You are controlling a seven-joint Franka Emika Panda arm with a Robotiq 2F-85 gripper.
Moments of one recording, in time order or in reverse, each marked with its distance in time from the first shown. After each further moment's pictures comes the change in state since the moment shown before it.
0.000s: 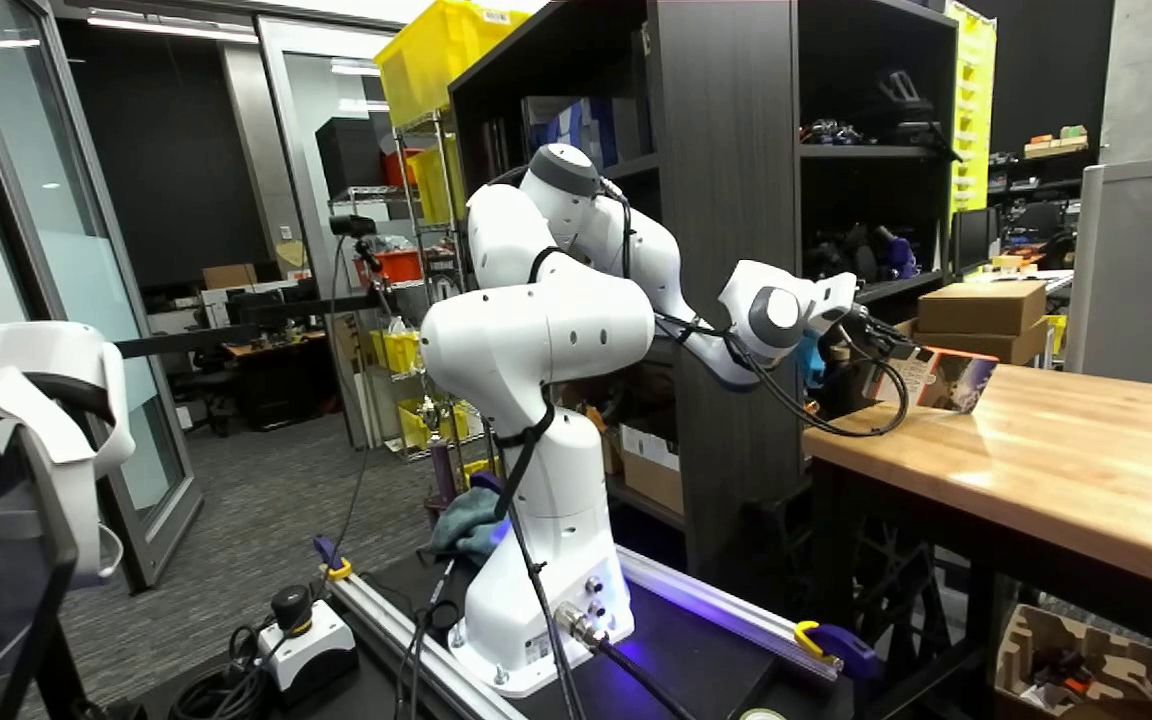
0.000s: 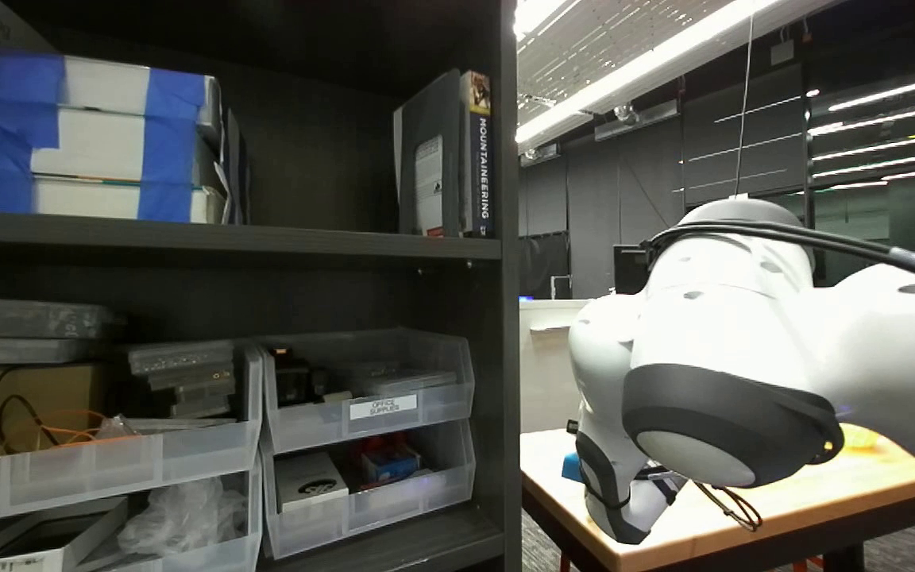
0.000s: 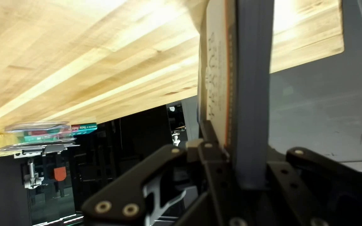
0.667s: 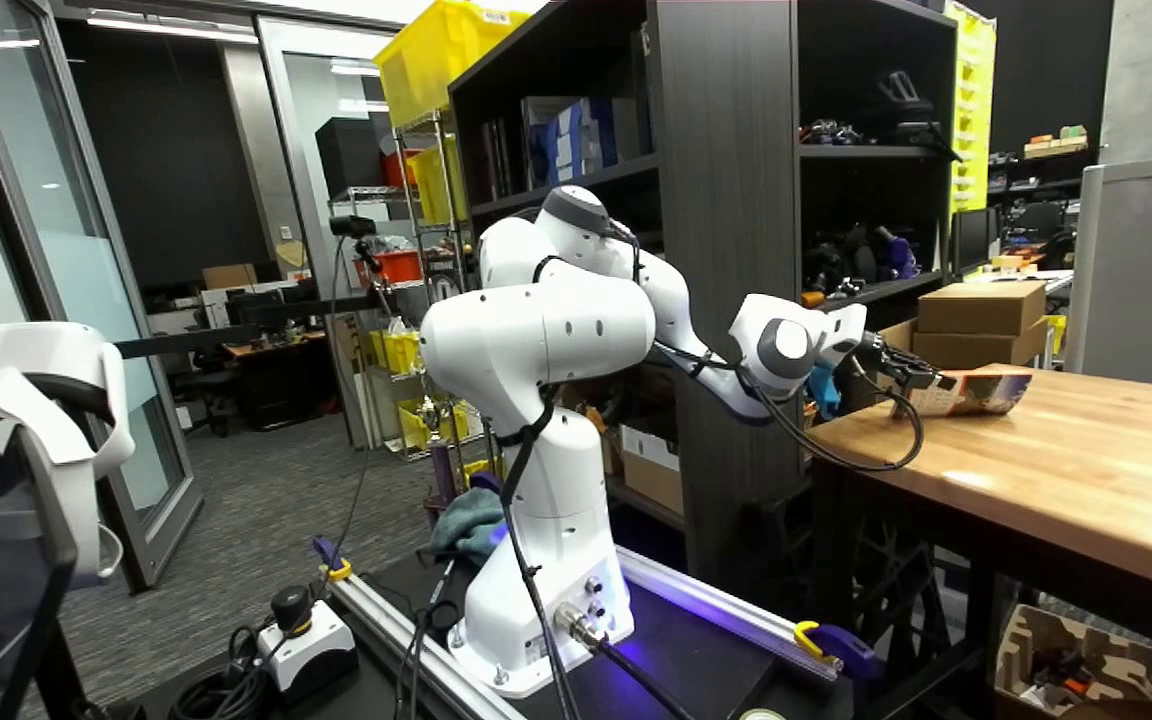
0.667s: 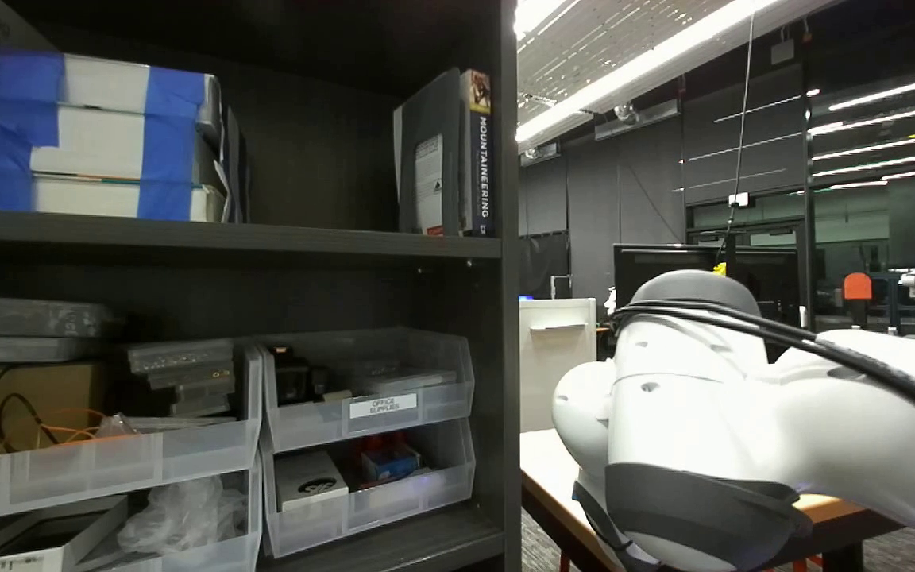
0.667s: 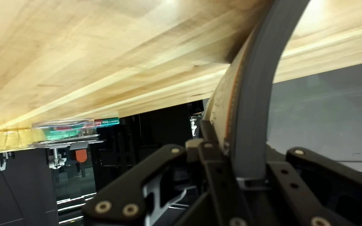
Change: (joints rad) arm -0.064 -0.190 0.065 0.052 0.116 0.001 0.059
